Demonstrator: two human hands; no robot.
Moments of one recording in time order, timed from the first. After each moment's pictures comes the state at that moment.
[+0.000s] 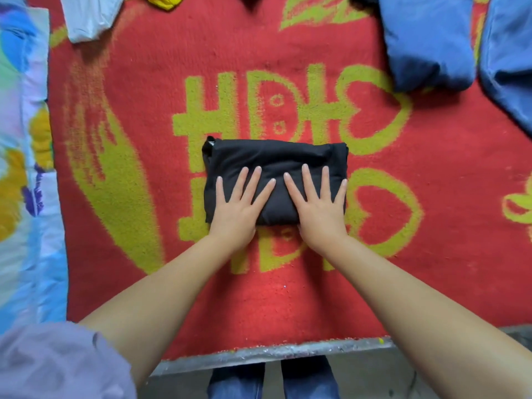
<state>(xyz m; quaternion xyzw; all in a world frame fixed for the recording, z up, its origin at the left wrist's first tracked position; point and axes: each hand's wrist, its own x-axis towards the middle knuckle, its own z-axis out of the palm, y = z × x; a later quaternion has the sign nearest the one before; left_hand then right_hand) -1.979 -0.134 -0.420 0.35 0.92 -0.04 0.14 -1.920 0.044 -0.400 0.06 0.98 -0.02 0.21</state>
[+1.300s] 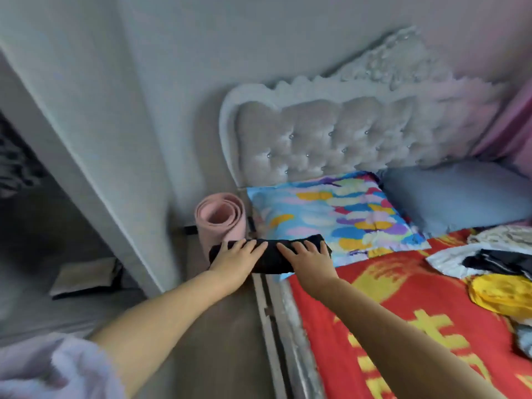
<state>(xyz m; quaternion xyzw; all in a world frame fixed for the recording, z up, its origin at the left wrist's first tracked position) -1.579 -0.349 -0.036 -0.33 0.94 -0.01 0.09 -1.746 -0.250 -0.012 -0.65 0.75 0.11 0.04</state>
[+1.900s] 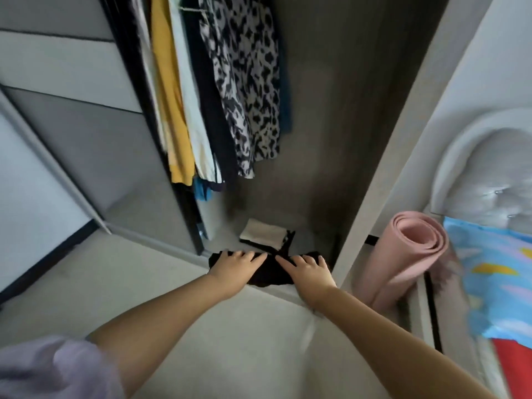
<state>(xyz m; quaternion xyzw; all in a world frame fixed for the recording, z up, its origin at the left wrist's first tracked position) -1.031 -0.331 -0.026 -0.57 0.81 0.00 0.17 -1.228 -0.340 -0.036 -0.84 0.52 0.12 0.06</state>
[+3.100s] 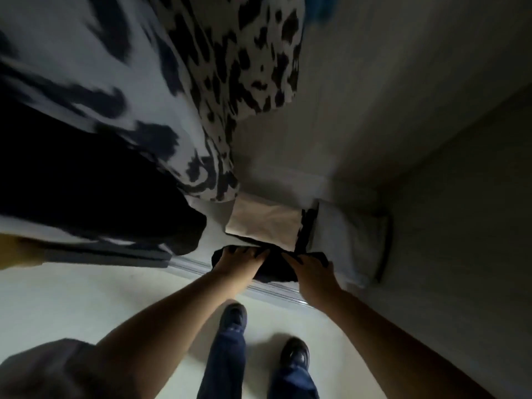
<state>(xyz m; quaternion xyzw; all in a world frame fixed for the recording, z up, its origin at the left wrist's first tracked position) -0.955 -0.806 -0.364 -0.48 0.81 0.20 0.26 -1.146 -0.784 -0.346 -0.73 0.57 0.22 0.29</state>
